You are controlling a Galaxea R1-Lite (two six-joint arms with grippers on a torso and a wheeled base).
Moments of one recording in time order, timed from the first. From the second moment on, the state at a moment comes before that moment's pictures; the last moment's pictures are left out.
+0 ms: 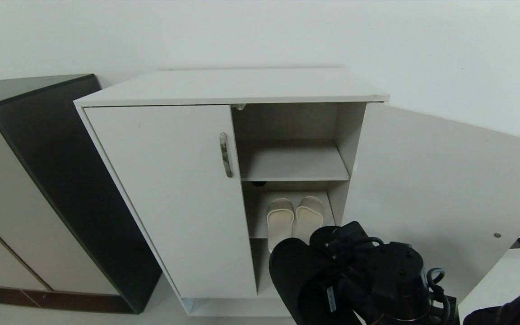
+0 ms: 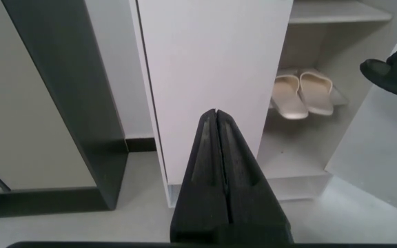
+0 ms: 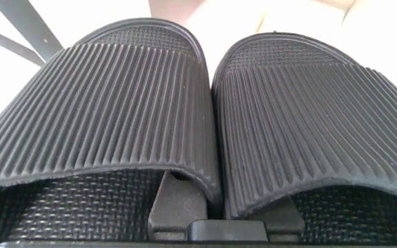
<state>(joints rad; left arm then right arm) 0.00 0.00 0.00 0.00 -0.03 0.01 0.93 1.90 -0.52 -1.02 -0.43 0.13</state>
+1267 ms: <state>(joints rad) 0.00 0.00 0.00 0.00 -0.03 0.02 0.94 1.95 -1.03 -0.46 -0.70 0.28</state>
